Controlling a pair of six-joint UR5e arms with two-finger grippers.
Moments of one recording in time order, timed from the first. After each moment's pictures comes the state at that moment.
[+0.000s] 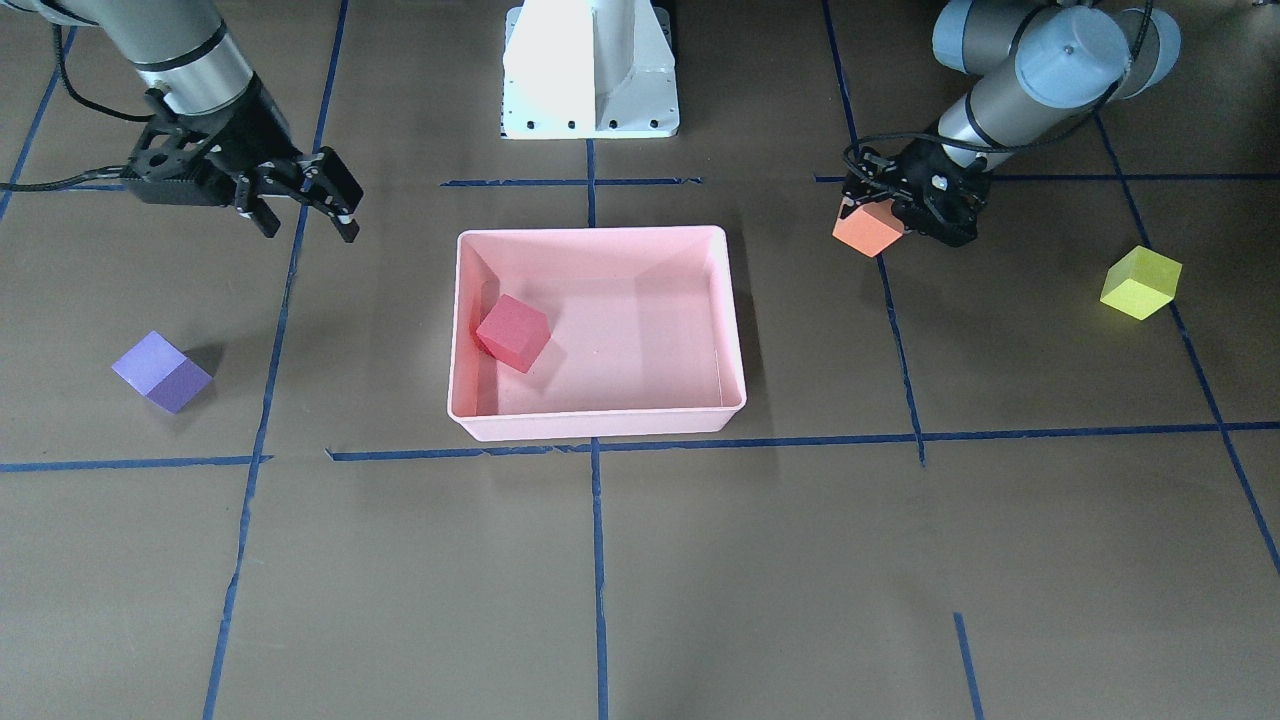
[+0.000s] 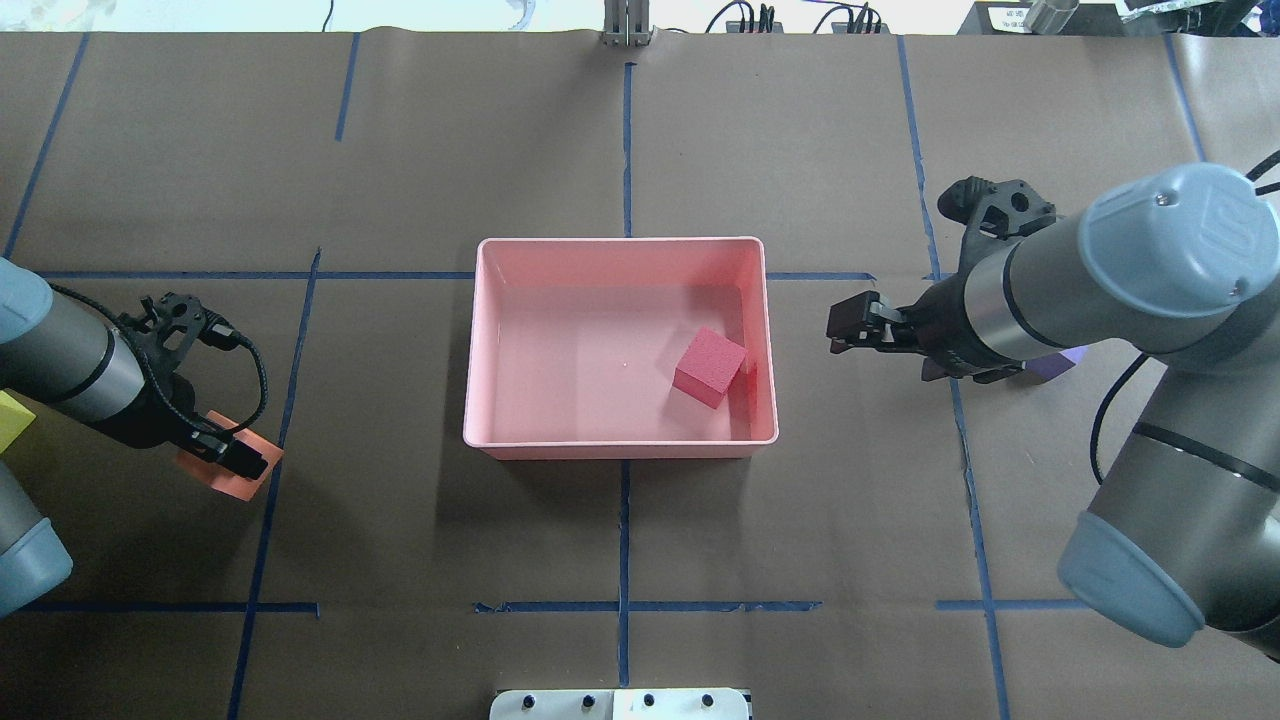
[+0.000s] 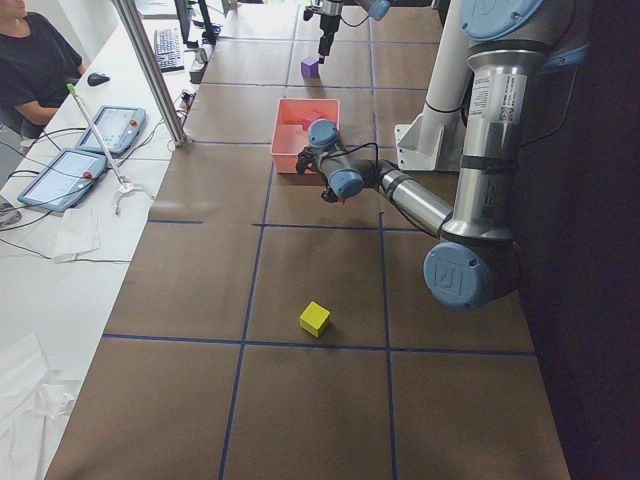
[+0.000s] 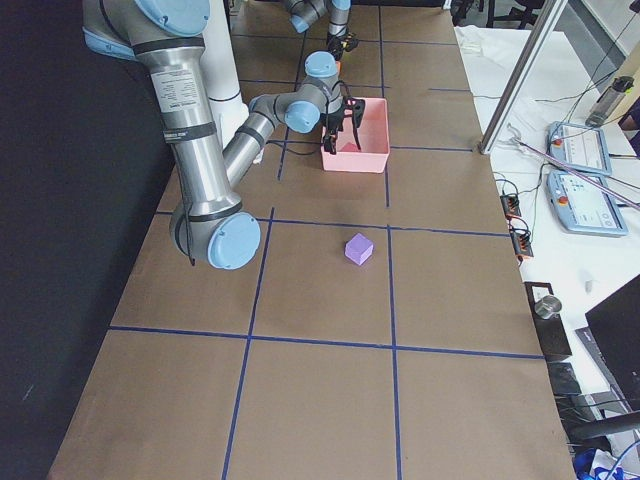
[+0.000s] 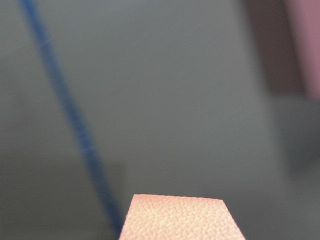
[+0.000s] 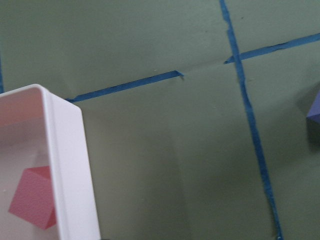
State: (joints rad) left arm -0.73 -1.72 -1.96 -1.96 -2.31 -0.87; right arm 0.77 -1.43 2.15 -1.48 2.00 1.29
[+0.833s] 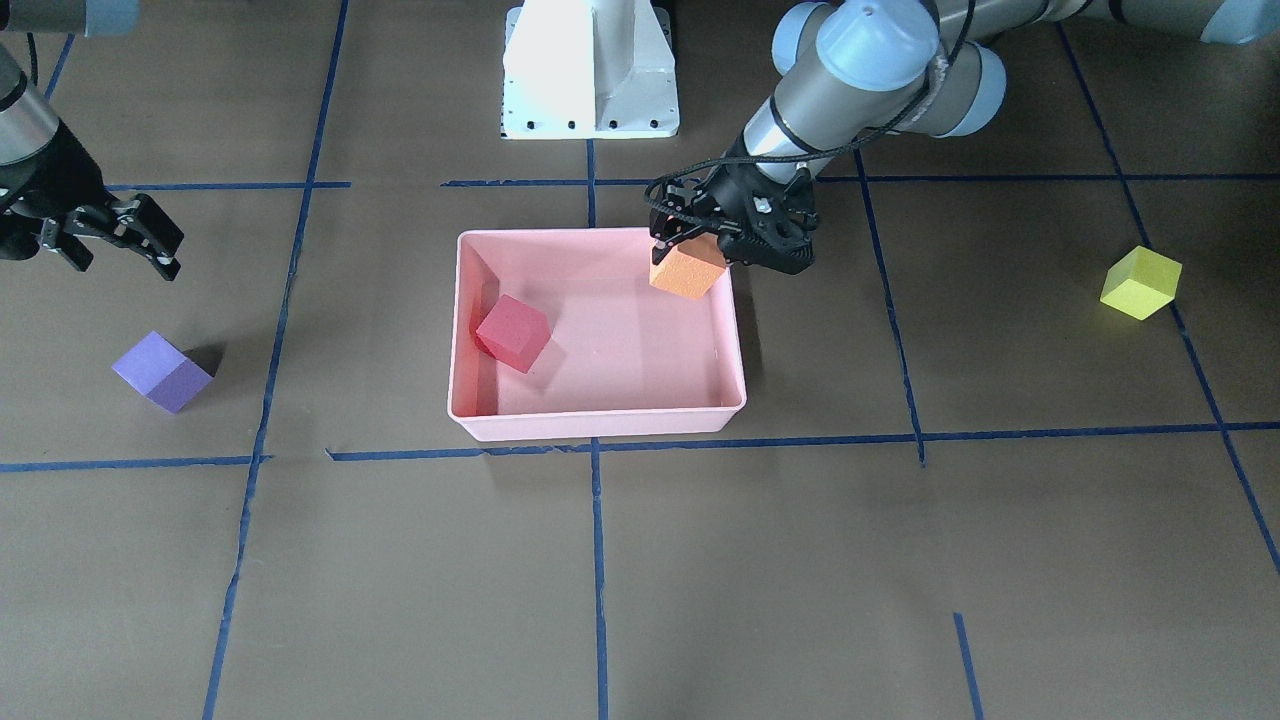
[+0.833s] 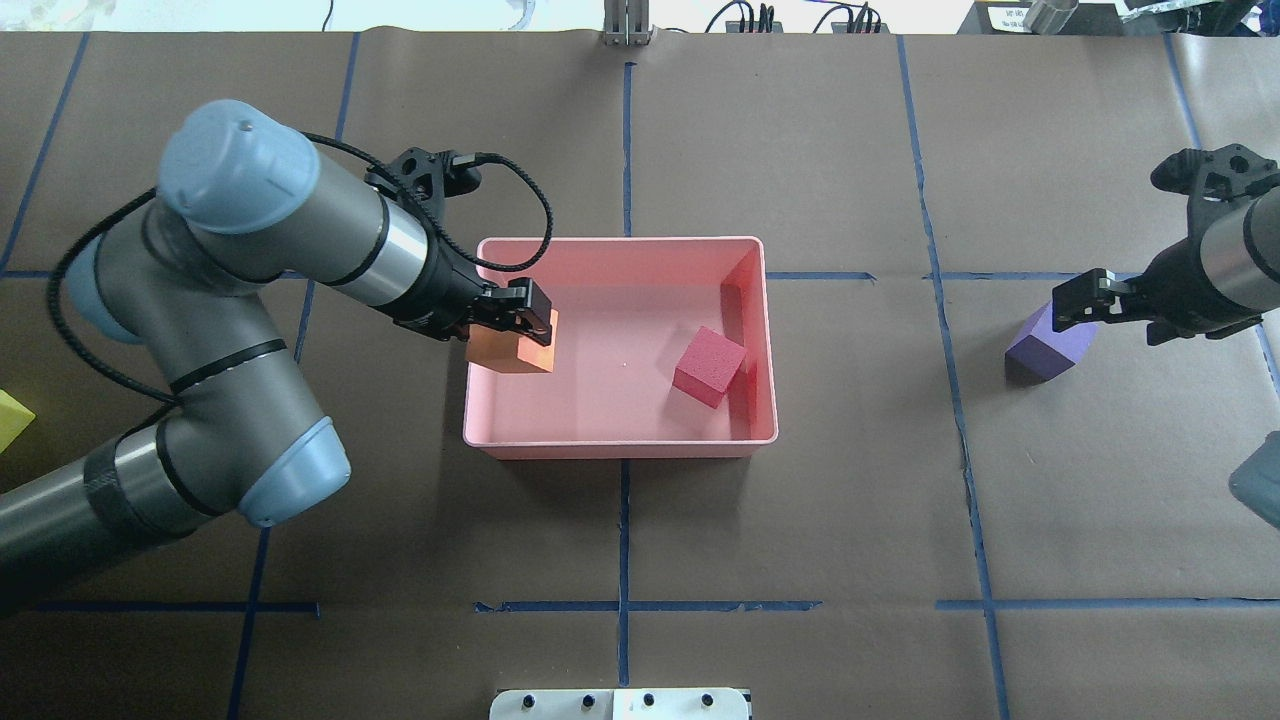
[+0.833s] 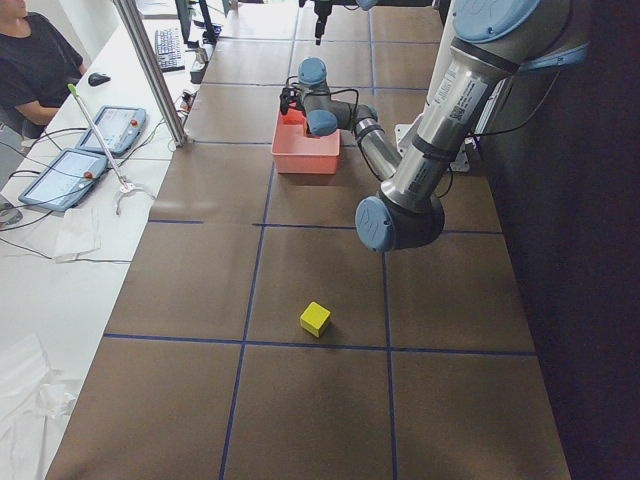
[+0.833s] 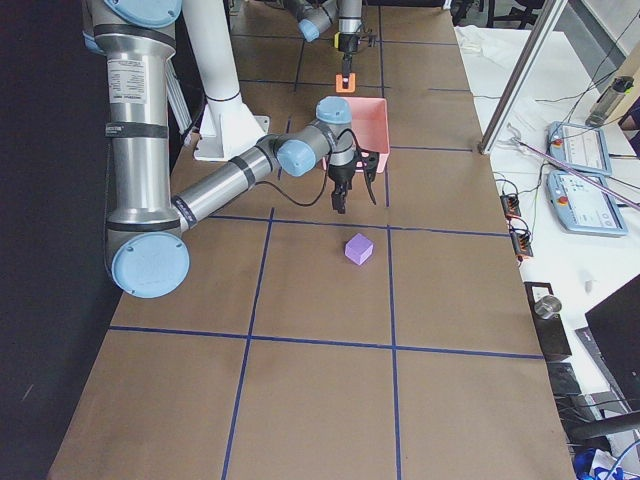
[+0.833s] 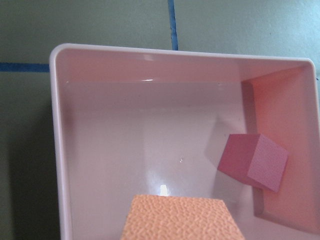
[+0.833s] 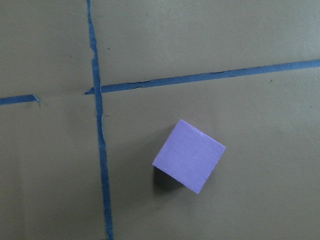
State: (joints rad) left arm -0.64 -2.17 -1.70 -1.96 -2.08 -1.24; right arm 0.99 -1.59 2.05 -1.48 2.11 0.90
